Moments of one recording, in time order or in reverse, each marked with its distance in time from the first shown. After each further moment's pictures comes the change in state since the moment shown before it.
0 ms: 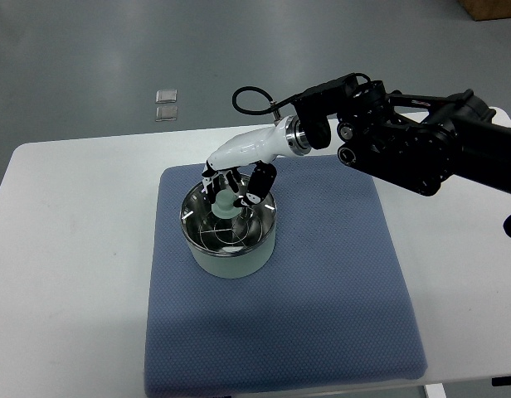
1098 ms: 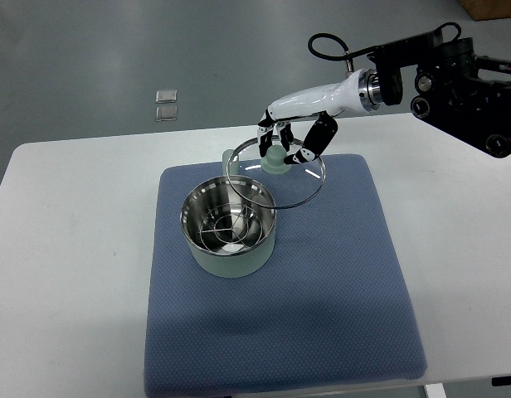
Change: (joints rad) left arm 0.000 0.000 0.000 0.000 0.000 0.000 0.000; right arm 0.014 -0.229 0.046 -0.010 0.091 0.047 0.091
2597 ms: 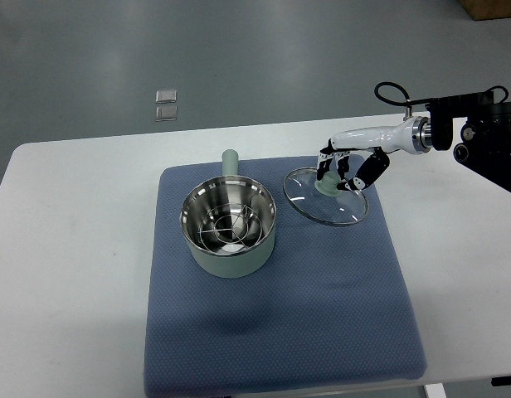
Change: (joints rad) left arm 0.000 0.000 0.000 0.000 0.000 0.000 0.000; right arm -0.211 -0.060 -0.001 -0.141 0.001 -0.090 0.047
